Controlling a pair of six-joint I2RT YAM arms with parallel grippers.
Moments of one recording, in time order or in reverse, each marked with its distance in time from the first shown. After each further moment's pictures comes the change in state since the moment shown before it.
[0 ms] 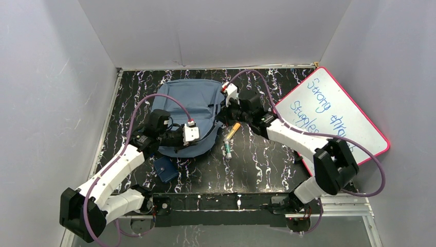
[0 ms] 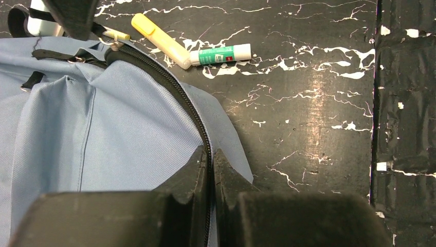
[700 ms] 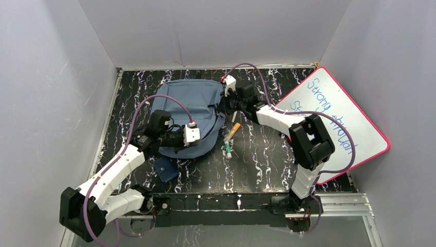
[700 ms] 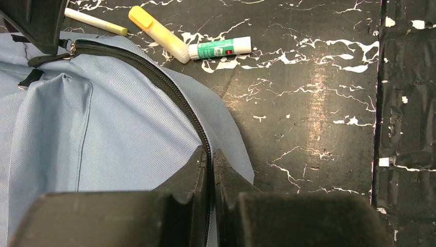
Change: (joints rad) left arm -0.011 0.002 0.000 -0.024 -0.027 0.013; right arm -0.133 0.332 0.187 0.051 -0.016 -0.010
